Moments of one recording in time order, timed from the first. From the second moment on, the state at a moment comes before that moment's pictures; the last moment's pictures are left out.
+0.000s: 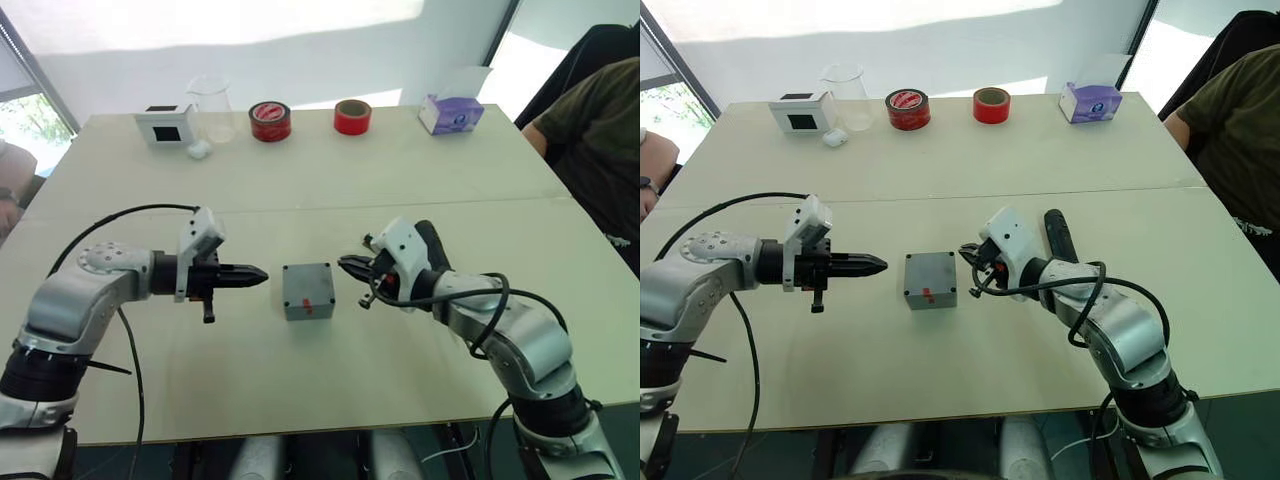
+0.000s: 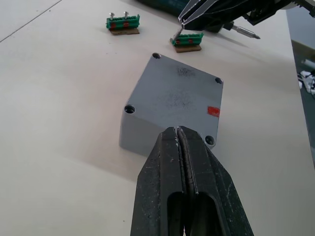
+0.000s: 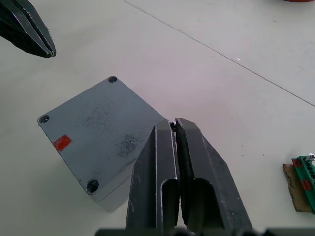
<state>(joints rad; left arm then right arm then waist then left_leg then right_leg) -0.42 0.84 0.00 -0.22 -0.58 0.77 -1.11 -0.40 -0.48 0.17 -0.55 0.41 0.92 0.47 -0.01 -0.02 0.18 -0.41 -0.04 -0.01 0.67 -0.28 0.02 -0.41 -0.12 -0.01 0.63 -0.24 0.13</state>
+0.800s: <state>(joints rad) -0.36 0.84 0.02 -0.29 -0.62 0.80 -1.04 -0.45 -0.44 0.25 -0.41 0.34 0.81 0.55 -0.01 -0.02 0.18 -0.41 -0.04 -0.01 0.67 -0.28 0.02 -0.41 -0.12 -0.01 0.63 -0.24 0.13</state>
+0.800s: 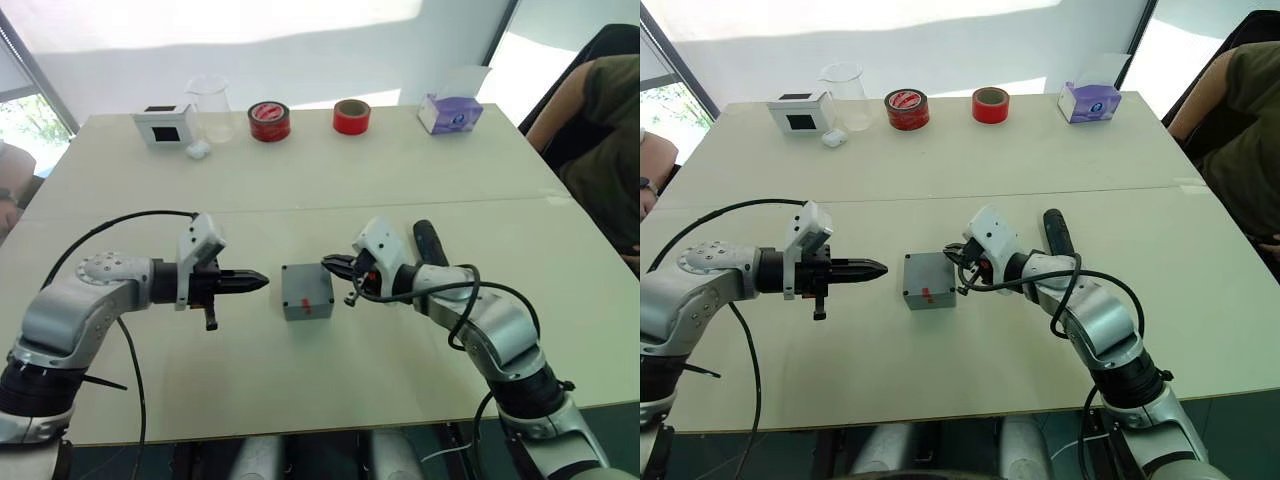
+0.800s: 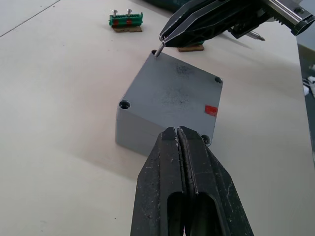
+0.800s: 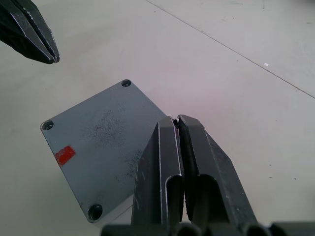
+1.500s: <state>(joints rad) -0.37 0.85 0.02 -0.29 -0.62 0.80 -1.04 -0.44 -0.44 0.25 -0.40 0.32 0.81 0.55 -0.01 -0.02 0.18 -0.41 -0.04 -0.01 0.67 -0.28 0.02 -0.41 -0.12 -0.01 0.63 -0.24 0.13</state>
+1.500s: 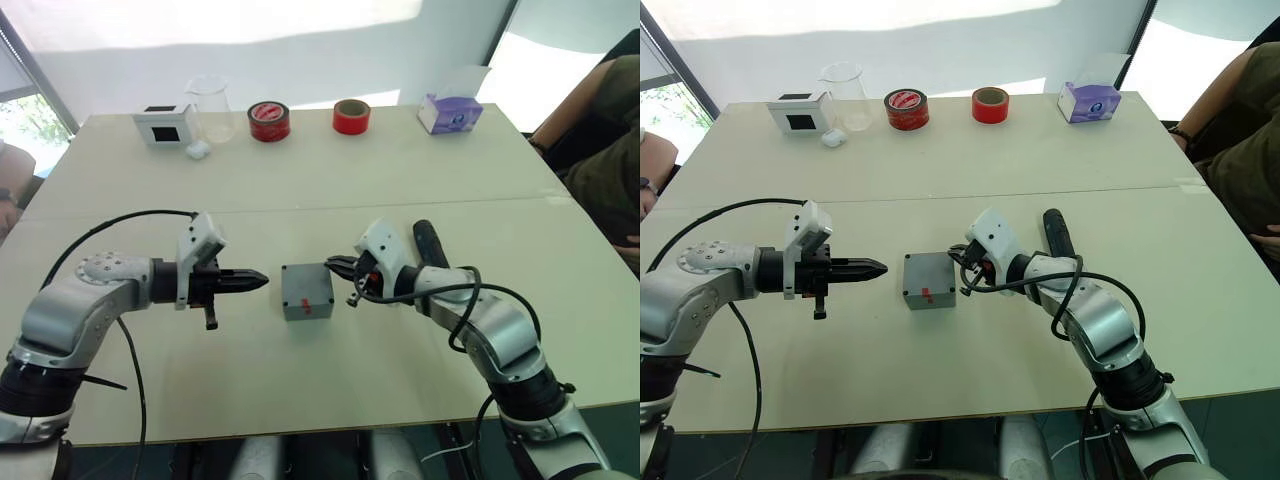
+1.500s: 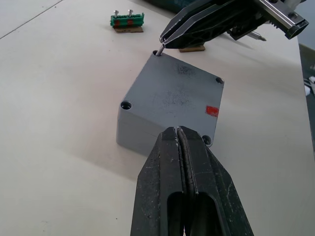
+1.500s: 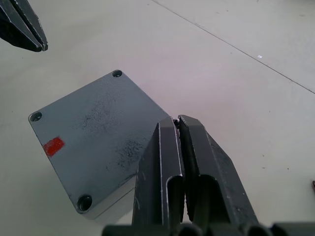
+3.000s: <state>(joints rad) -0.42 0.73 0.09 -0.33 -0.62 0.76 -0.82 -0.66 -0.28 -0.25 -0.40 0.61 1.50 0.33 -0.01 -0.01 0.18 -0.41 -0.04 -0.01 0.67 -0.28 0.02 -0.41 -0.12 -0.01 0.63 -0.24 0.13</state>
